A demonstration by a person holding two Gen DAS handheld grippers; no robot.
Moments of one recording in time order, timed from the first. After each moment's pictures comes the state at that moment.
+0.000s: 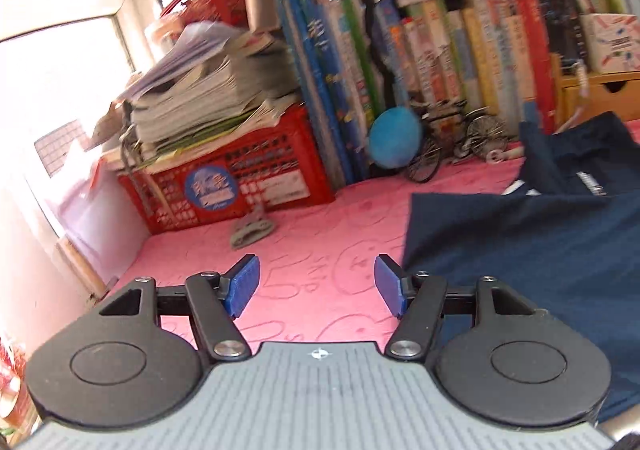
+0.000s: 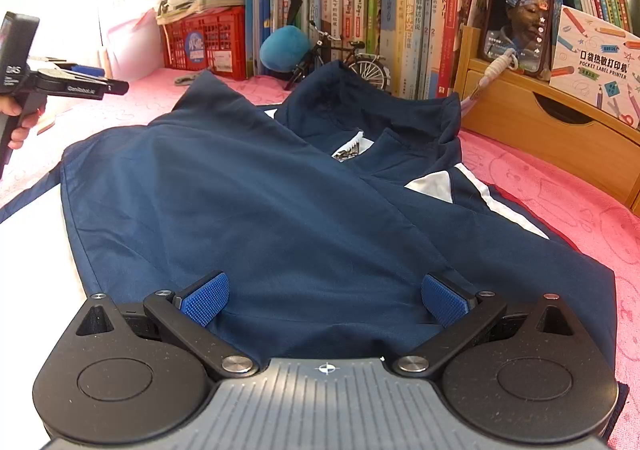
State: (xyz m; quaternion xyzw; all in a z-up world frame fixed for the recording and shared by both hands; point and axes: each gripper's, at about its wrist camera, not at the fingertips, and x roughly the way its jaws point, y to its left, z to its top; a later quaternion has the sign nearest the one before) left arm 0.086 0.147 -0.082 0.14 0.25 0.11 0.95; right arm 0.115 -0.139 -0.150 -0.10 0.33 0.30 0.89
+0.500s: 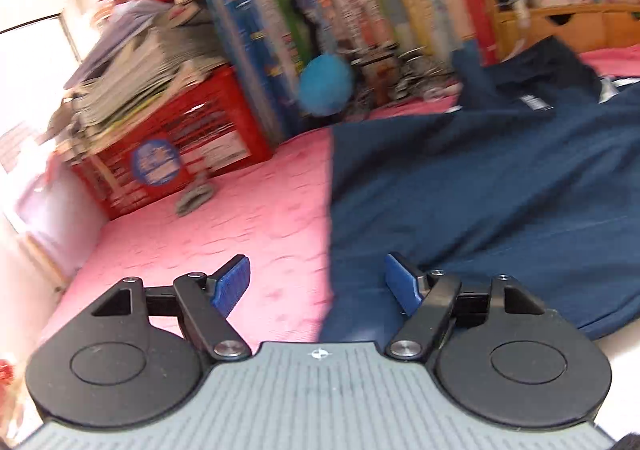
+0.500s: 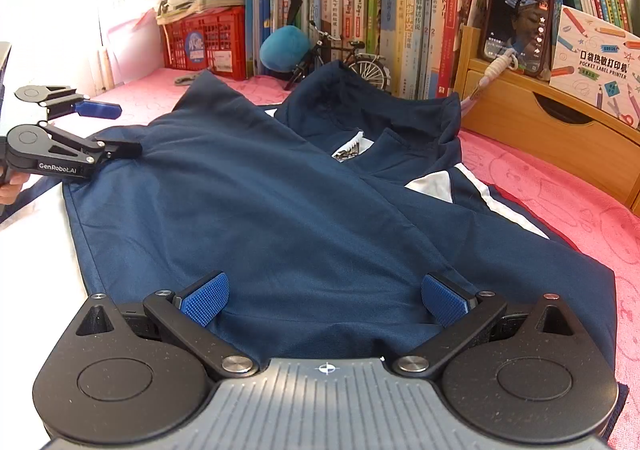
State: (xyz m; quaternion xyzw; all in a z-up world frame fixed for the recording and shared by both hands) left arm 0.086 0.142 -0.129 0.18 0.31 0.12 0.93; right arm 0.115 -0.139 -0.150 -0.10 0.33 0.30 0.89
